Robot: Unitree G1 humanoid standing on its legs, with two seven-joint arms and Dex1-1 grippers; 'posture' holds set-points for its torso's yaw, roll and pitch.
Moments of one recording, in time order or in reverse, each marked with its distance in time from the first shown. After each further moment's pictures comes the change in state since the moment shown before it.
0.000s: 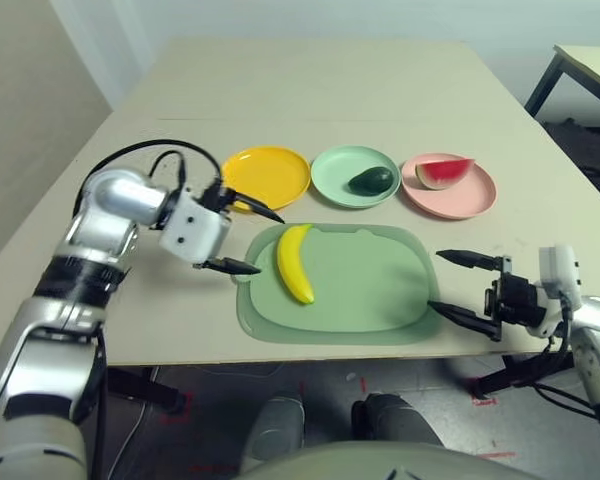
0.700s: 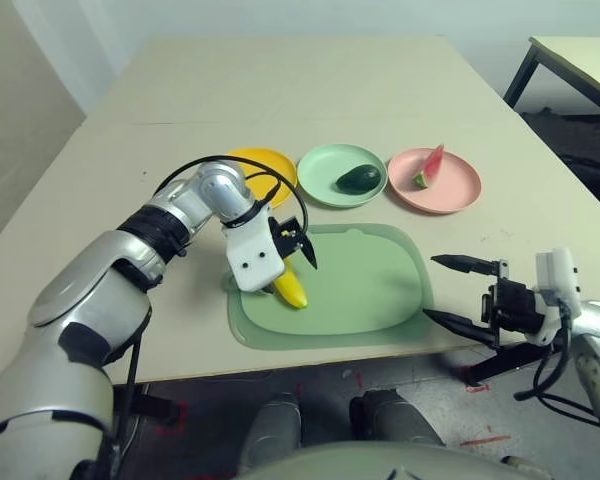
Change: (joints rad) left arm -0.199 -0.226 -0.392 0.346 0.156 -0.299 -0.001; right arm 0.041 -0.041 0.028 -0.075 0.000 0.028 -0.005
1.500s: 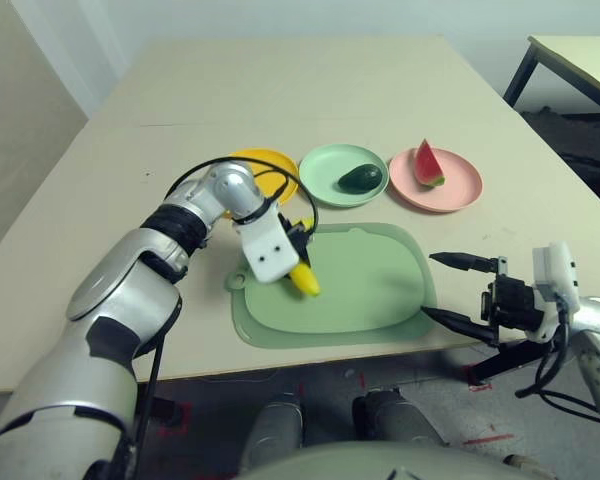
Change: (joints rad) left arm -0.160 -0.050 0.273 0.209 0.080 0.159 0.070; right arm 0.008 -0.003 0.007 -0.053 -0.001 0.045 -0.044
